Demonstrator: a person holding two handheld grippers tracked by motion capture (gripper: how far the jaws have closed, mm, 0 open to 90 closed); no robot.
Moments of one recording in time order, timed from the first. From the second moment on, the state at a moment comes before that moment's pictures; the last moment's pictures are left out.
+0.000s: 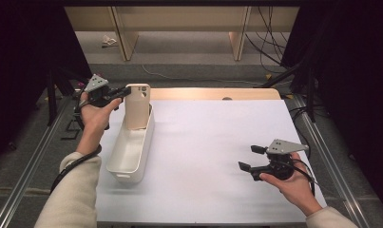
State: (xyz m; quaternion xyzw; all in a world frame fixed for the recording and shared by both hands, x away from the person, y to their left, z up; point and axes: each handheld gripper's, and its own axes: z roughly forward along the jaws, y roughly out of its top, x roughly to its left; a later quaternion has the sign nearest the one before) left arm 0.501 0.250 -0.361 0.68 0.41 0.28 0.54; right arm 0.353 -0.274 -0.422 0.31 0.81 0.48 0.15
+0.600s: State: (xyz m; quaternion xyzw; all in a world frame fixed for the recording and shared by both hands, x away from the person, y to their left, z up) left arm 0.515 0.254 -0.386 0.69 0.43 0.26 0.52; right arm 0.353 -0.273 -0.423 0.31 0.81 0.48 0.14
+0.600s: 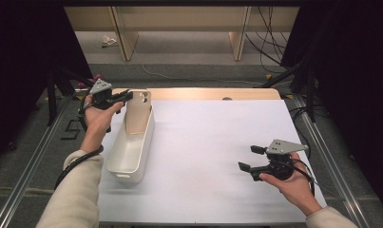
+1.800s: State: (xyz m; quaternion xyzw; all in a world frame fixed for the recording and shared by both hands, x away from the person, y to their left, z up) left arm 0.528 0.249 -0.384 0.71 0.50 0.33 0.38; right arm 0.353 -0.273 -0.423 0.31 0.81 0.47 0.14
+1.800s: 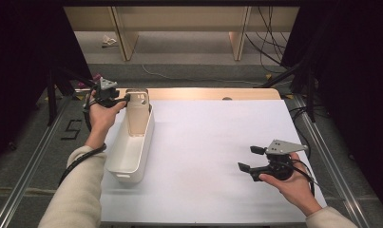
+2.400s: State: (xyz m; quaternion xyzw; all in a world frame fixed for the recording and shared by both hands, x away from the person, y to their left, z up) left arm 0.493 0.253 -0.375 0.72 0.52 0.26 0.37; right arm 0.353 -0.274 -0.423 0.31 0.81 0.47 0.14
